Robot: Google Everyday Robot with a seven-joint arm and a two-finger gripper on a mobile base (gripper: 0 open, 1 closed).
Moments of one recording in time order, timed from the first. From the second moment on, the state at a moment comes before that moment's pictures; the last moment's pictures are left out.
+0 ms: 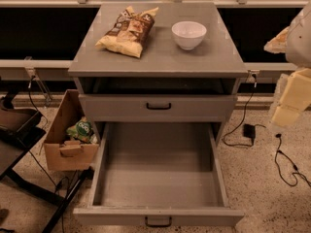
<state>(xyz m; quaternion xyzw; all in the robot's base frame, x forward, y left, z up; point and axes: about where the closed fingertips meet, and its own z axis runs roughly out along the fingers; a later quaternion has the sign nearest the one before) 0.438 -0.217 0.976 -0.60 0.78 -0.03 0.16</state>
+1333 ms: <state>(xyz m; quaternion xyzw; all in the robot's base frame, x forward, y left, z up) 0.446 -0.214 0.886 -0.59 0.79 -0.07 0.14</state>
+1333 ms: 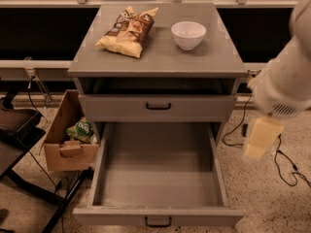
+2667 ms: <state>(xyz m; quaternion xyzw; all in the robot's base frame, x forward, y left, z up) 0.416 -0.201 0.669 -0.60 0.80 -0.05 0.06</state>
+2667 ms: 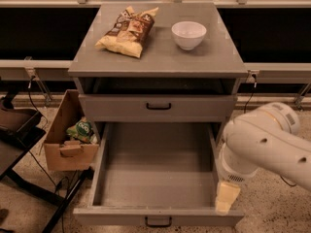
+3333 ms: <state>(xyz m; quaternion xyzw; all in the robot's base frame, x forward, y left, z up) 0.335 -0.148 0.497 -0.54 0.83 0.10 0.08</state>
